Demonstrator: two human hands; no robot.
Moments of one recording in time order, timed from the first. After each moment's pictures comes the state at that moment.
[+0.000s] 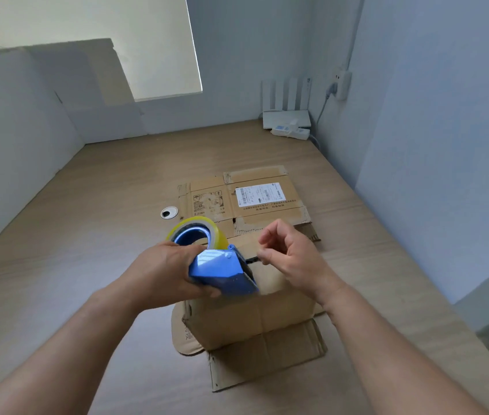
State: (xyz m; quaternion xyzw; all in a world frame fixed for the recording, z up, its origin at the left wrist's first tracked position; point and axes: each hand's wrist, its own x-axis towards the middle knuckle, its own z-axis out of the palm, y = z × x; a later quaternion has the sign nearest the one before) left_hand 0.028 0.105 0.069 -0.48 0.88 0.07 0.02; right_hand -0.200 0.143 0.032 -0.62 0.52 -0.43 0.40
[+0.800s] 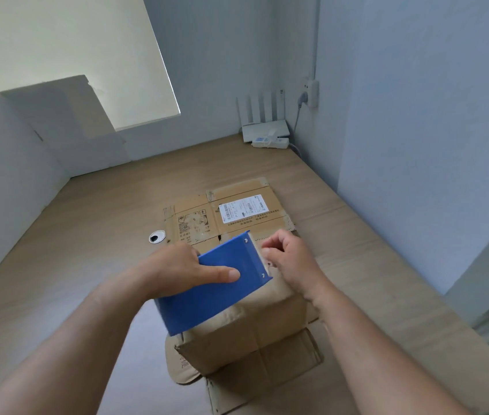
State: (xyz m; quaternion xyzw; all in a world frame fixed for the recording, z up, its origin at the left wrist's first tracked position) left_hand -0.023 0.088 0.107 -0.59 0.75 0.28 0.08; right_hand -0.223 0.132 0.018 -0.50 0.63 -0.47 0.38
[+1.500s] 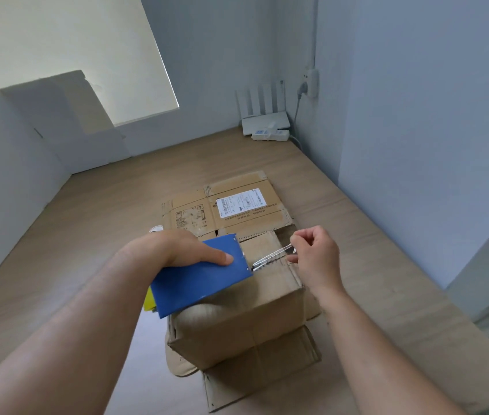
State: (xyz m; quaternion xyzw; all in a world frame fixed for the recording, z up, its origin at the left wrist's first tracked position) left_hand -0.054 0.063 0.110 -0.67 0.67 0.24 0.20; right_hand -0.245 0.144 0.003 -0.33 0.68 -0.58 0.31
